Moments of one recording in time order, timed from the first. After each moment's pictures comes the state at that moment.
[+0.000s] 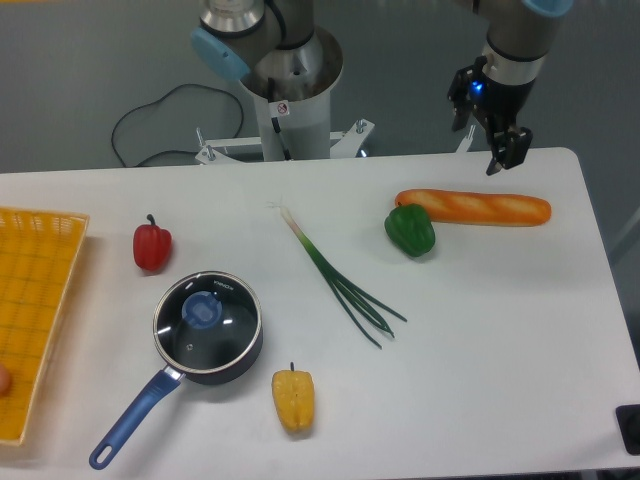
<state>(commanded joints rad) 2.94 -1.64 -1.69 -1.39 1.51 2.00</state>
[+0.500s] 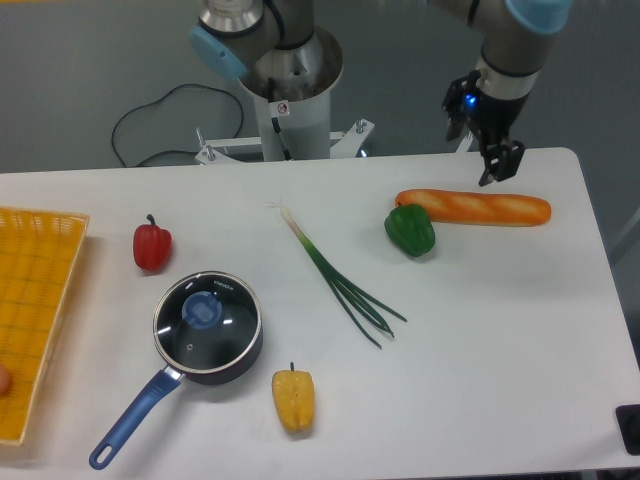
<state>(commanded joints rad) 2.86 -1.67 -1.70 -1.38 1.52 1.96</state>
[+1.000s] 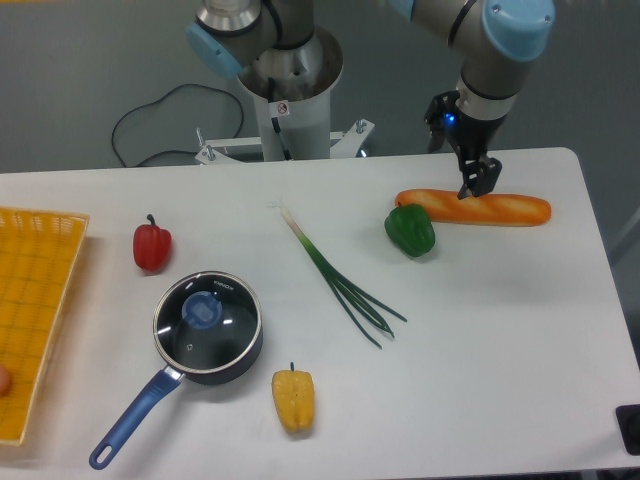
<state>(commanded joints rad) 2.86 -1.67 -1.77 -1.39 1.52 1.96</state>
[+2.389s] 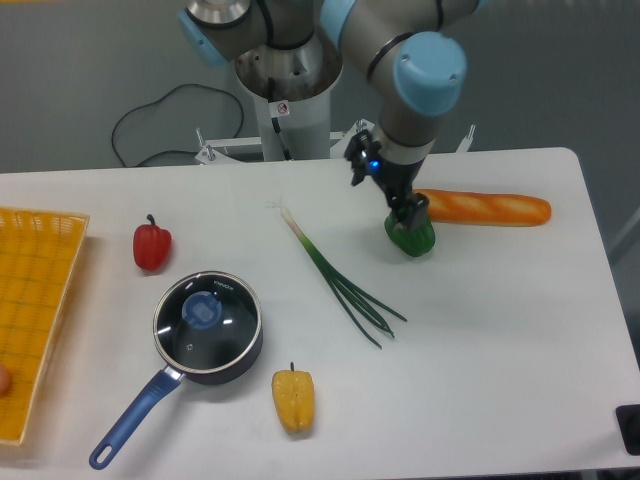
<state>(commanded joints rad) 2.57 -1.70 -1.71 -1.38 1.48 1.47</state>
